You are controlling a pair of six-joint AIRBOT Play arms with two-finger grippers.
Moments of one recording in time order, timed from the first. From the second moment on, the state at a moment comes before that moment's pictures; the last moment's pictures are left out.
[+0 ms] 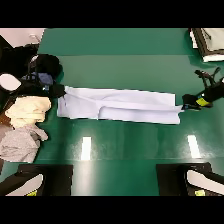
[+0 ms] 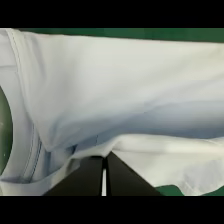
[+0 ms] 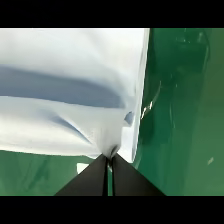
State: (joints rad) left arm -0.04 -1.16 1.04 1.11 -0.92 -1.43; right arm -0.20 -1.29 1.15 -1.36 1.42 1.48
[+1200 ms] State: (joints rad) left arm -0.04 -1.35 1.28 1.09 -1.05 -1.44; right arm -0.49 -1.55 1.04 -0.83 1.32 1.18
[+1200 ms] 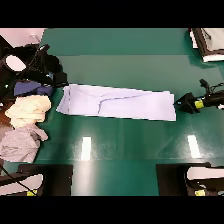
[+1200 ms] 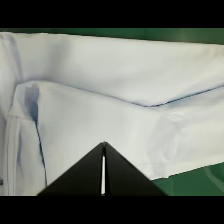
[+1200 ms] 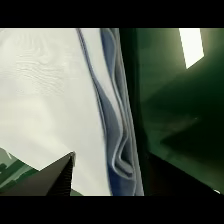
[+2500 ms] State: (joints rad) left arm -0.55 -1.89 1.69 0.91 -0.95 -1.41; right arm -0.11 -1.33 1.49 -0.78 1.45 1.32
